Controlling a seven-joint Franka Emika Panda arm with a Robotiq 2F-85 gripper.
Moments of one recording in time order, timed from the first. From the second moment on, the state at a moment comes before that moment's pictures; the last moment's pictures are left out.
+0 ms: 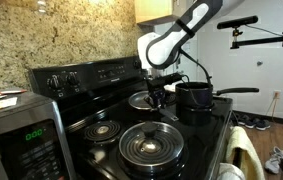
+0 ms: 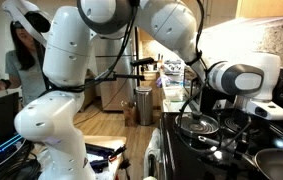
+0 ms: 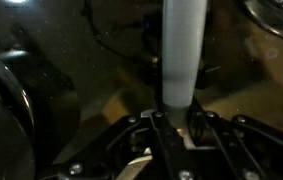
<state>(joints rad) 0.15 0.39 -0.07 -1.86 -0.08 2.17 0.68</state>
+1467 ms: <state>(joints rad) 0.15 0.40 -0.11 -1.82 -0.11 2.08 0.89</state>
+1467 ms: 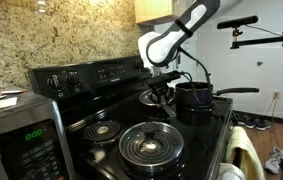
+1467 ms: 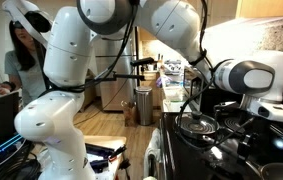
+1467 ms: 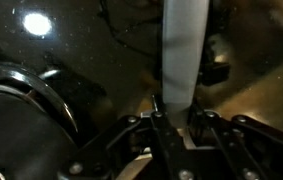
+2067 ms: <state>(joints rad) 0.14 0.46 -0.11 -1.69 -0.09 2.03 0.93</state>
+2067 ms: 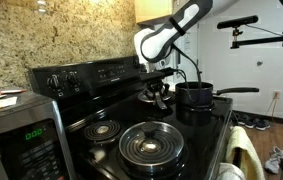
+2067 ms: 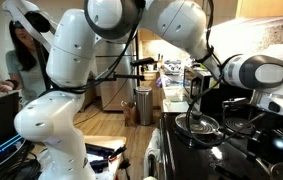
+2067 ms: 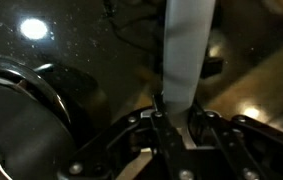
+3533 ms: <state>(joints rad) 0.12 0.50 -0.11 -1.64 -0.05 2.03 1.19</state>
